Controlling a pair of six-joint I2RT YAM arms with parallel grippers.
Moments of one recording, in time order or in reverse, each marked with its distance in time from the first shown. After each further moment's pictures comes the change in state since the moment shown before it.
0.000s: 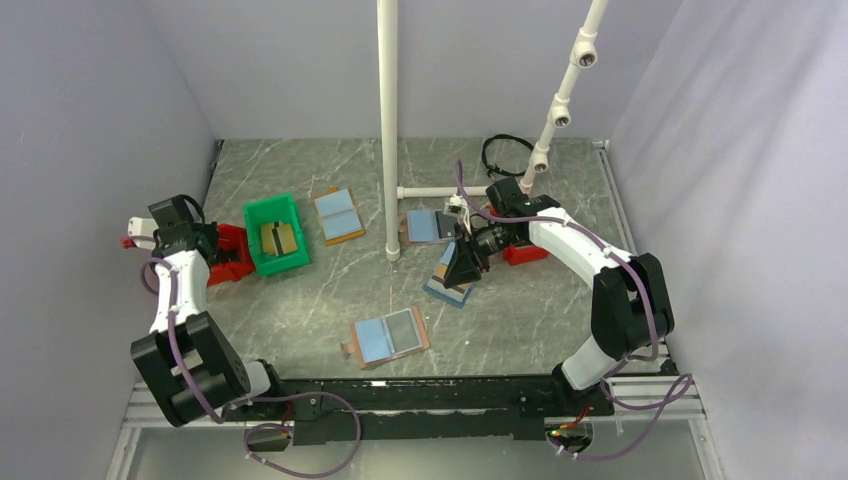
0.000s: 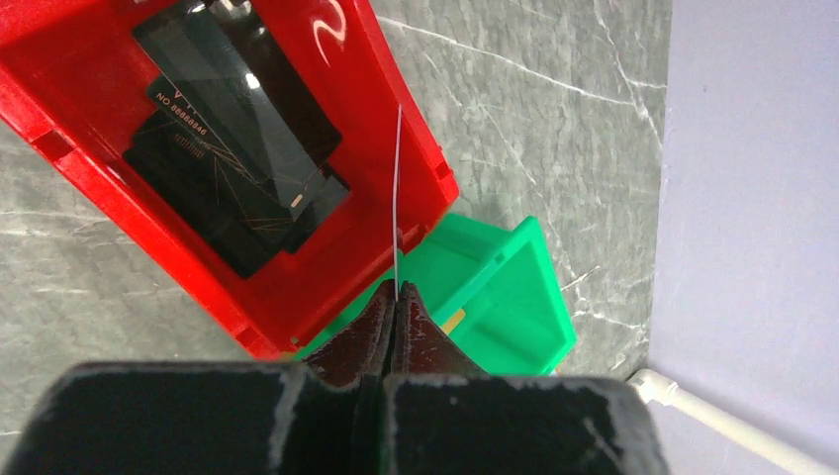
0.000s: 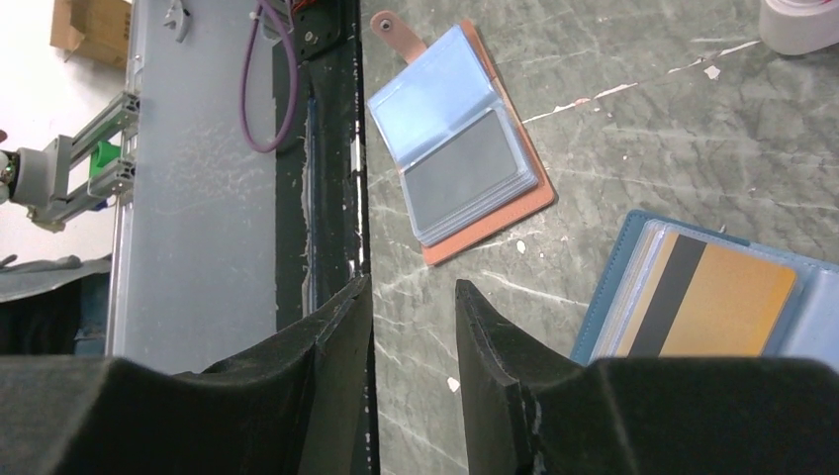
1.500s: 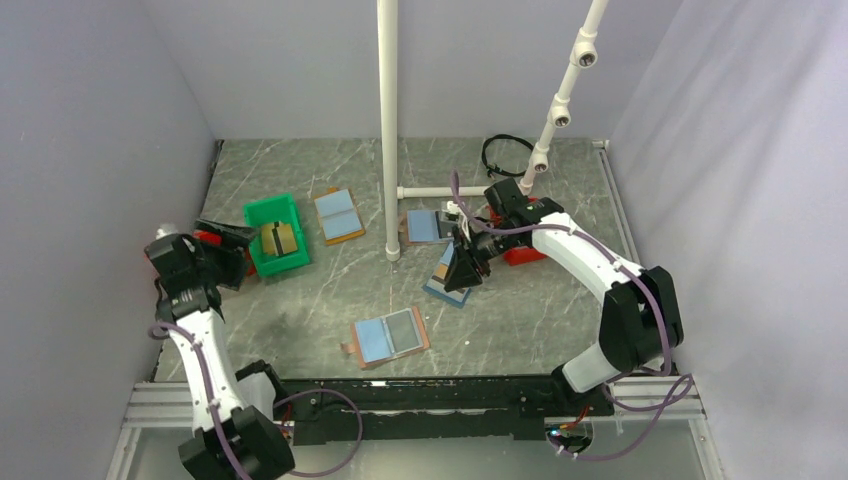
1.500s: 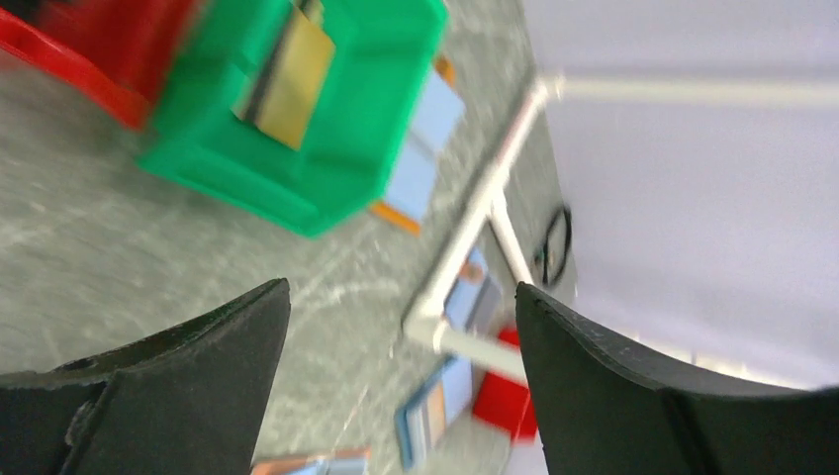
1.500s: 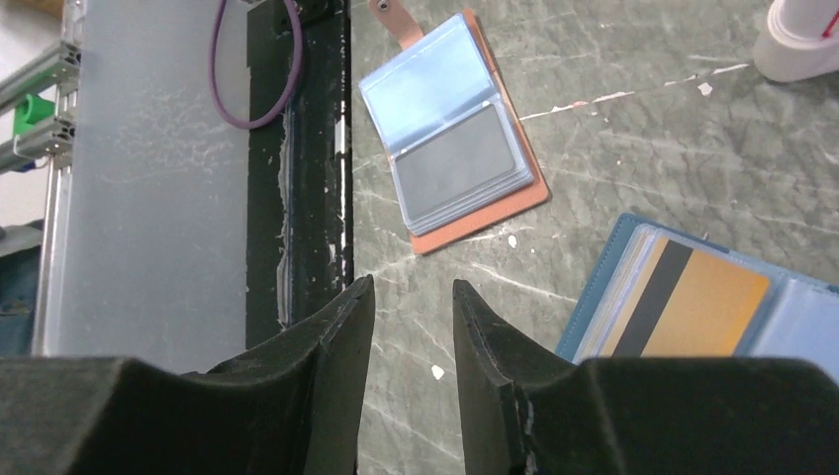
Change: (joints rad) left arm 0.079 -0.417 -0.172 -0.106 0.527 0.123; right arm 0.039 -0.065 -0.002 -0.037 0.063 -0.070
